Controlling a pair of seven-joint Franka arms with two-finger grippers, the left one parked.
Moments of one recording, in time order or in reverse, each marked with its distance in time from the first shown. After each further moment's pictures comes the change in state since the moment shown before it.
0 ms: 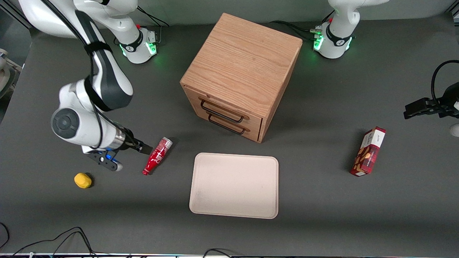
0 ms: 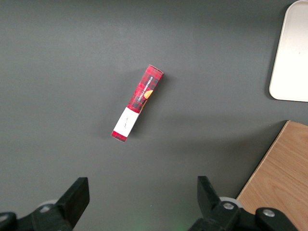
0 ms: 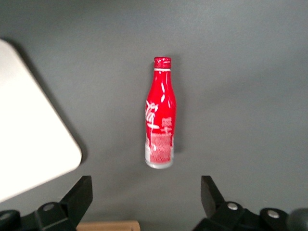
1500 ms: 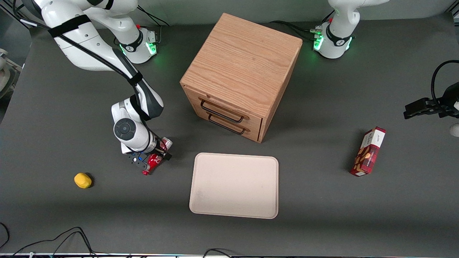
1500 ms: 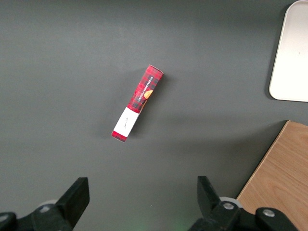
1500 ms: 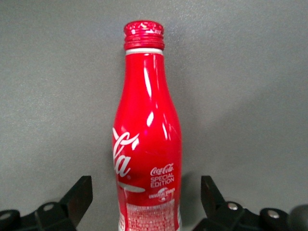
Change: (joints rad) arm 0.034 0.147 0.001 -0.257 -0.206 0.459 0.202
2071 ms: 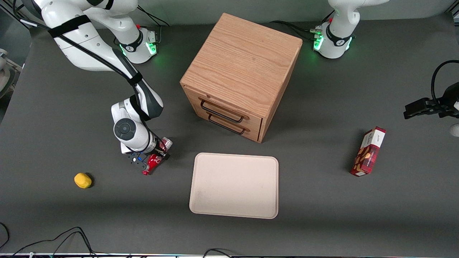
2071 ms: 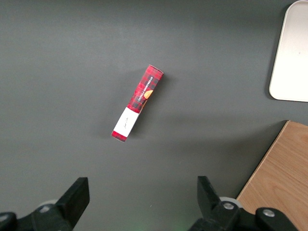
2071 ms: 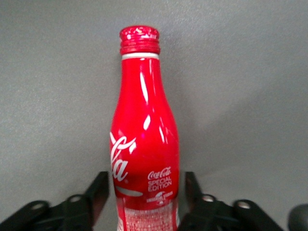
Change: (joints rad) arm -0.001 0.000 -0.002 0.000 -0.023 0.003 0.030
